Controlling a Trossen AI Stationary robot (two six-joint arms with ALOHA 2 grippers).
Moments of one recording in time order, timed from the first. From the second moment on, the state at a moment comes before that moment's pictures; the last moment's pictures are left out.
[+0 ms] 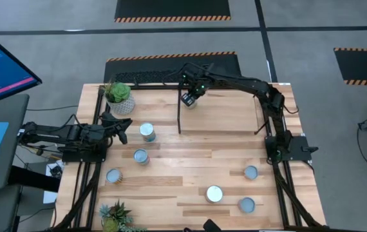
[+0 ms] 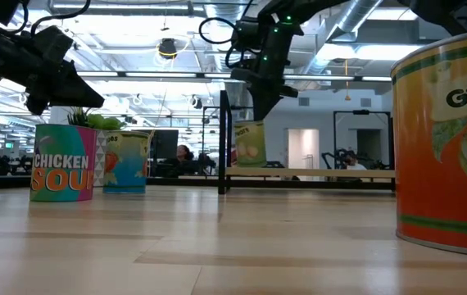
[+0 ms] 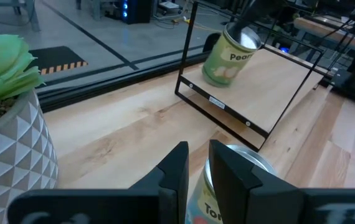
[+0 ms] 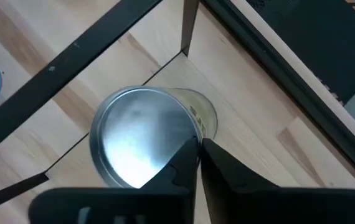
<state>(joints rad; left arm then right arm) -0.10 0.22 0.22 -0.41 -0.72 -0.52 -0.44 2.07 1.99 -1.09 0.12 0.29</state>
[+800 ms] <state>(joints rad) -0.10 0.22 0.22 -0.41 -0.72 -0.53 -0.38 1.99 2.05 -1.26 0.13 0.40</state>
